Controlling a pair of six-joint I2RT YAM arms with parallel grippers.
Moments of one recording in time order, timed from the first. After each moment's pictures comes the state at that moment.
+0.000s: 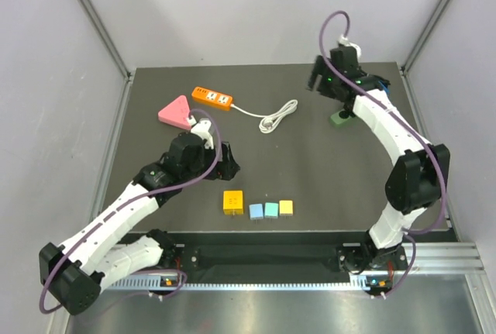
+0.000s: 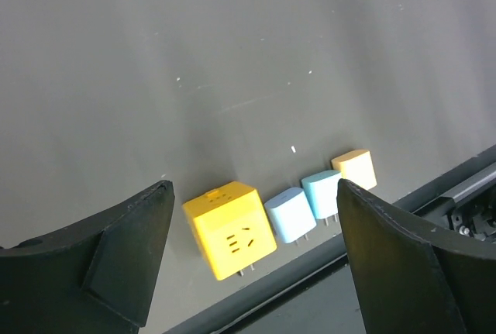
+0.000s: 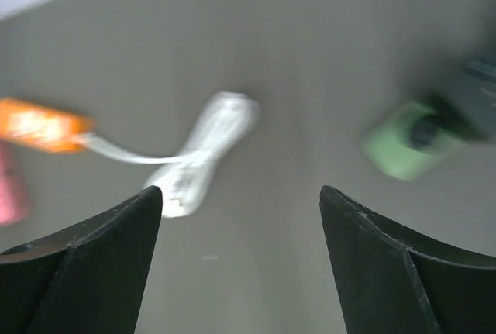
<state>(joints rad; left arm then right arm) -0.62 0.94 0.81 -0.48 0.03 -0.48 0.33 1.71 1.60 -0.48 0.15 0.51</state>
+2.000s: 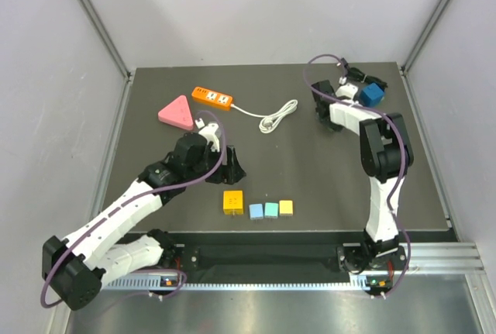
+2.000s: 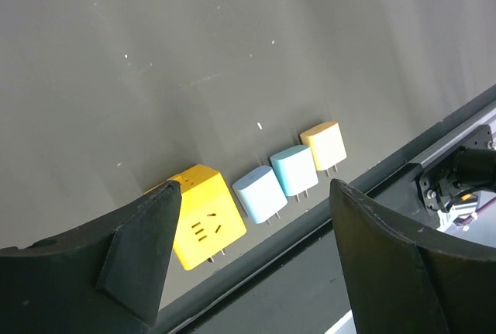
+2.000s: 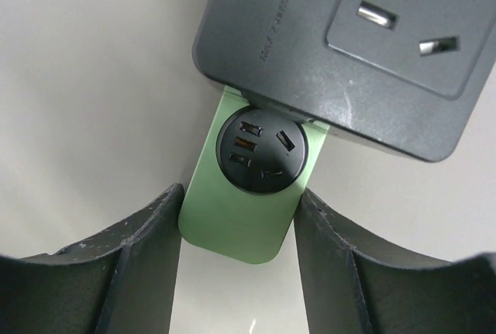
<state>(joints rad) -0.64 0.97 0.80 -0.46 0.15 -0.52 0.28 2.10 1.48 -0.44 0.60 0.76</state>
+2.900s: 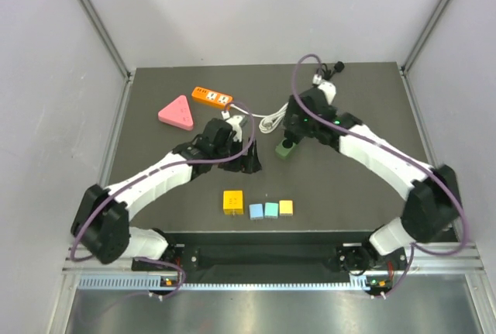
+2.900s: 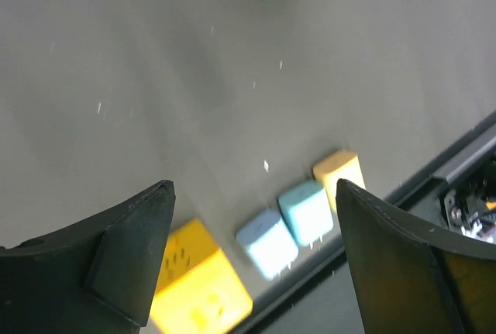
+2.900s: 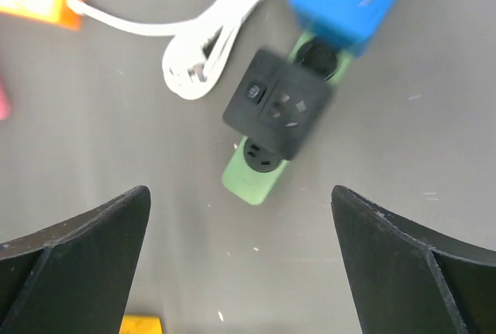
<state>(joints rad) -0.64 1.33 0.90 -0.32 0.21 -0.47 0.61 1.54 1.23 -0.47 0.34 0.70</state>
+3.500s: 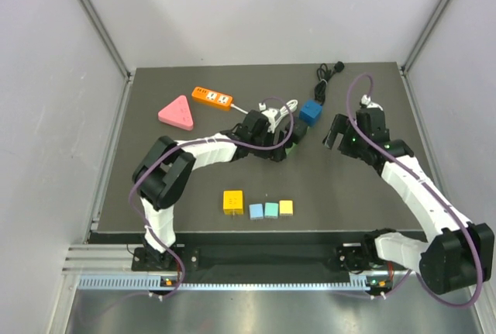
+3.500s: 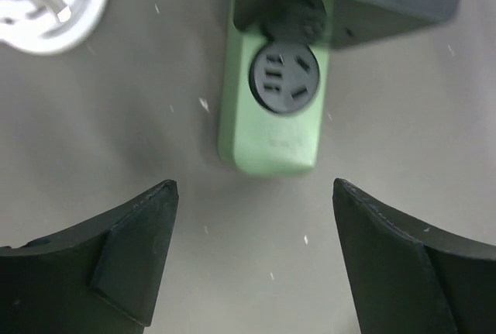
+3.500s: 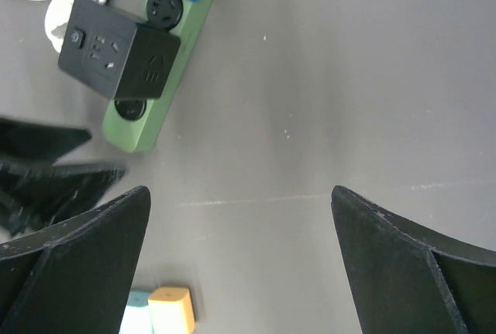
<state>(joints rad) -0.69 1.90 1.19 -0.03 0.17 -0.36 0.24 1.13 0.88 -0.51 0.06 0.52</state>
